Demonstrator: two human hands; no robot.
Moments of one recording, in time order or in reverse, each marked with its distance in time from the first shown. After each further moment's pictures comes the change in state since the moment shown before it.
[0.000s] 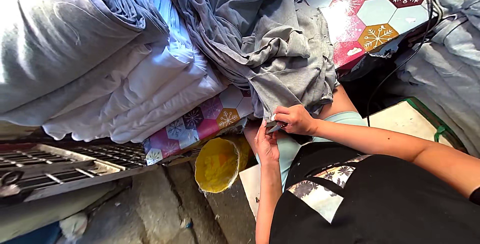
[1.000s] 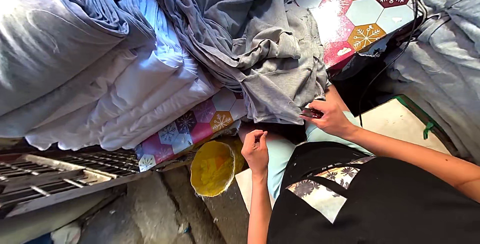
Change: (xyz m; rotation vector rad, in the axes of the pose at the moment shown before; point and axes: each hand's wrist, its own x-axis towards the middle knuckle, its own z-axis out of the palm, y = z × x) left_hand 0.015 -0.005 -0.050 1.046 -0.223 1.110; right_hand -0.047 -0.016 -0.094 0.103 0.008 0.668
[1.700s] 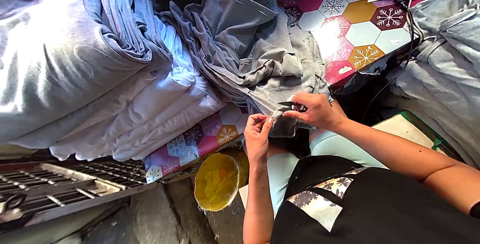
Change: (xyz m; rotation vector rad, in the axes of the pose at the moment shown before) left_hand 0.091 0.071 0.006 -0.739 -0.218 -0.497; right_hand 0.085 -0.018 0.000 -0.126 0.062 -0.377
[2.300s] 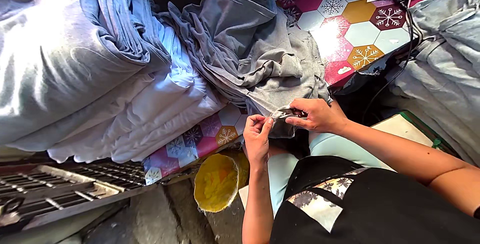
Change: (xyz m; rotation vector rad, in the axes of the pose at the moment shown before) left_hand 0.001 0.001 0.006 0.011 0.052 0.015; right_hand -0.003 -0.014 -0.013 0.049 -0.178 0.085
